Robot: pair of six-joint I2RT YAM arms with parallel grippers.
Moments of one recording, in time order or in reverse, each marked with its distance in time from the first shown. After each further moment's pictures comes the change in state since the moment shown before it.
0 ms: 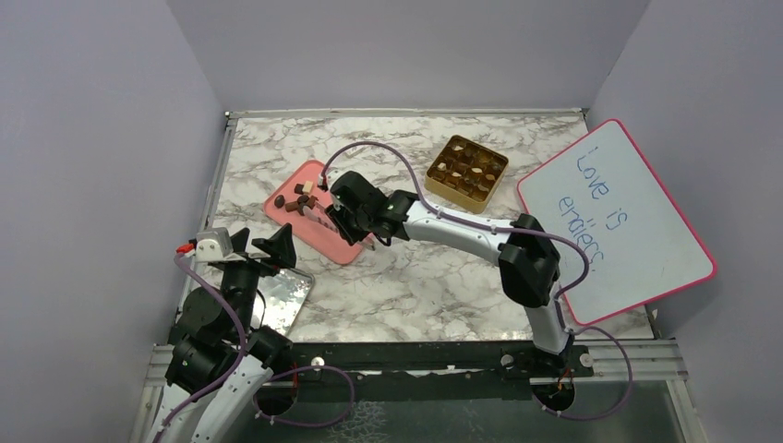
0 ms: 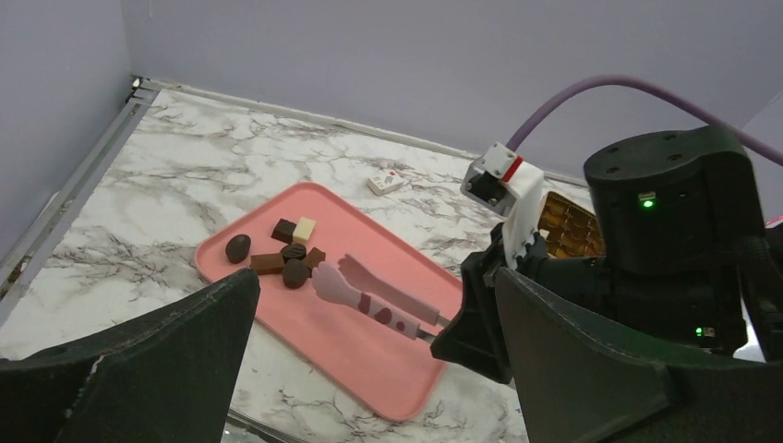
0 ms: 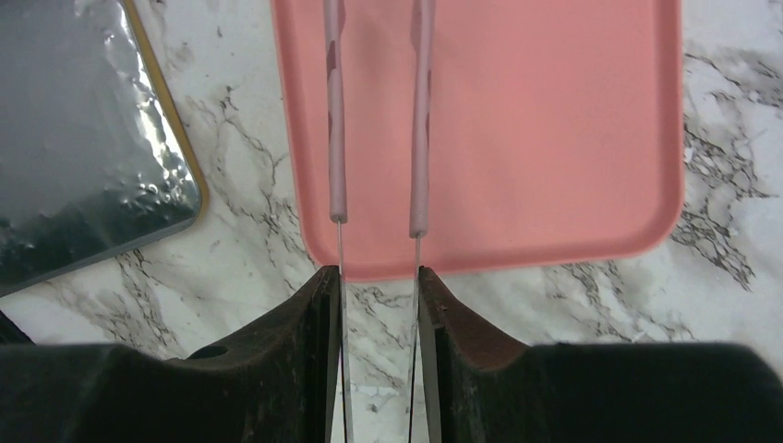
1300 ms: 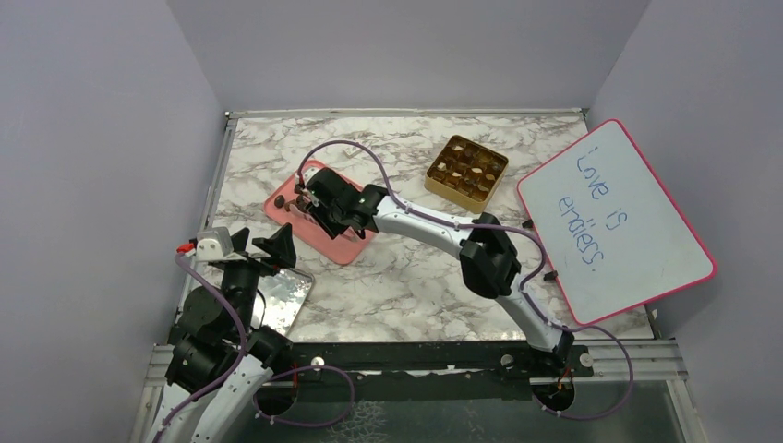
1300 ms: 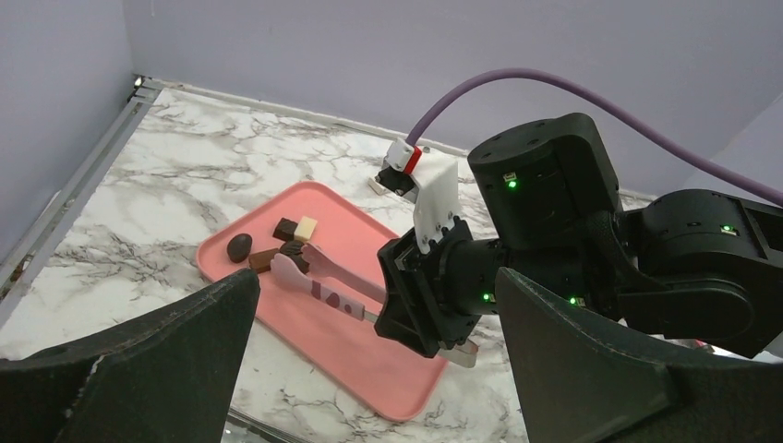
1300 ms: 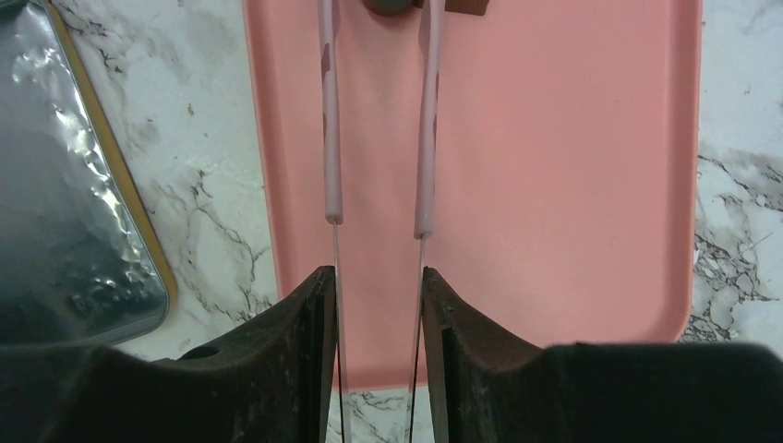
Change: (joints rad) left arm 0.000 0.002 0.000 0.000 -0.006 0.000; right arm 0.024 0.307 0.383 -0.112 0.039 -0.064
